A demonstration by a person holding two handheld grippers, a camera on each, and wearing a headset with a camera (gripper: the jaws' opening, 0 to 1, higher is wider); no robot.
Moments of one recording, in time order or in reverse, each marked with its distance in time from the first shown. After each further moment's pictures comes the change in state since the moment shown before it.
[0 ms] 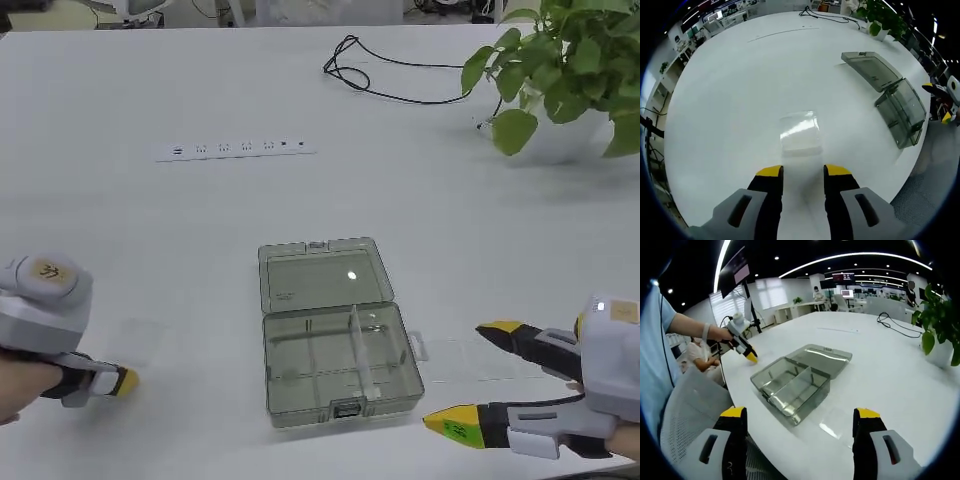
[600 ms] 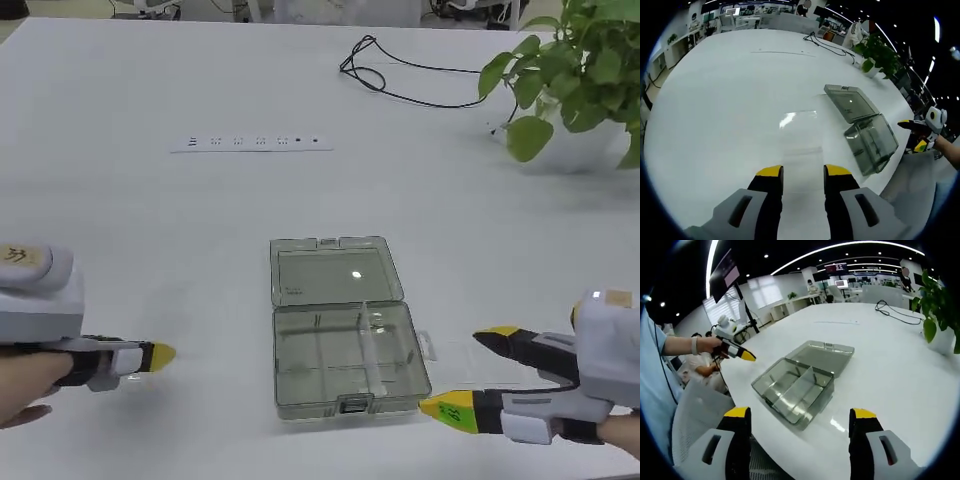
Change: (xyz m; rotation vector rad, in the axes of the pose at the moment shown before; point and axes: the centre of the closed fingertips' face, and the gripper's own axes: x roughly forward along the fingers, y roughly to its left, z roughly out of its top) left arm -0.023 -0.049 0.024 -0.218 -0.232 -0.189; right arm 0.010 0.004 0.011 0.105 0.050 0.014
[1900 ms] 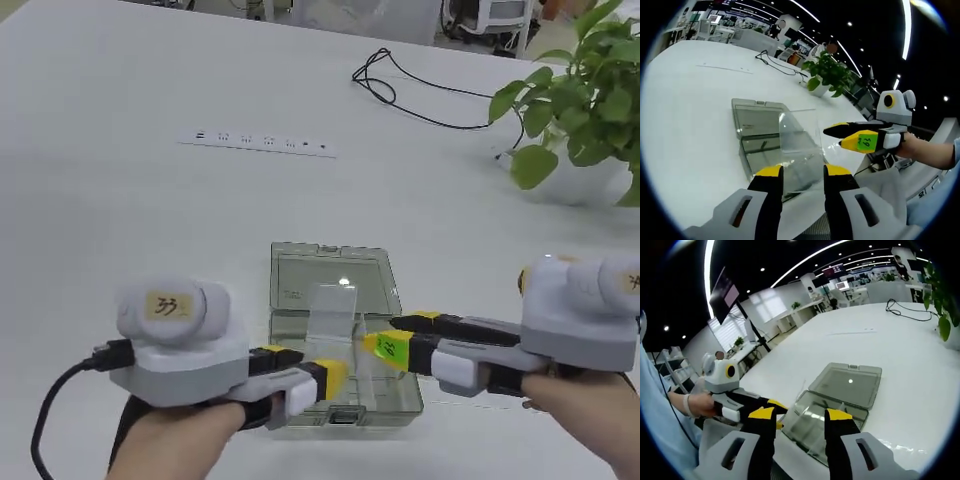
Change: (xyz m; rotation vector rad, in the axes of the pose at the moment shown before) left arm 0.029 -0.178 0.008 -0.004 -0.189 -0.345; right arm 0.036 0.054 0.071 0.133 -0.083 0.117
